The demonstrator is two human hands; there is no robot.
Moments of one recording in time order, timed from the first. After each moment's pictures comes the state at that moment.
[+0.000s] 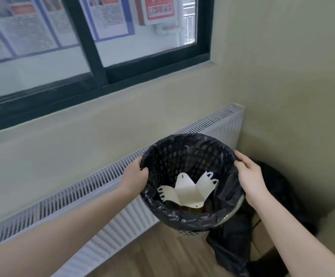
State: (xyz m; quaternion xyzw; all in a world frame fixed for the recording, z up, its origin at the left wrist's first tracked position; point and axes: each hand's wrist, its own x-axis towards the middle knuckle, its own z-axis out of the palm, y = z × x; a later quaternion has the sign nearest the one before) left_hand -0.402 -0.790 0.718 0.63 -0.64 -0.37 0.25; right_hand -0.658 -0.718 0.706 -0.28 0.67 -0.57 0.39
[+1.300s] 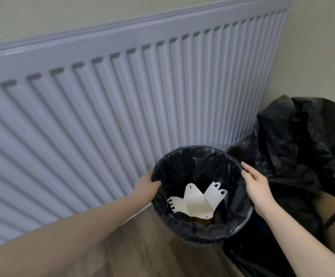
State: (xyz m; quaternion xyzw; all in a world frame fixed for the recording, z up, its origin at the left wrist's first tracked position) left_hand -0.469 -0.922 0.201 0.61 -0.61 -0.47 0.19; right_hand -0.734 -0.858 0.155 -0.27 0.68 -0.56 0.39
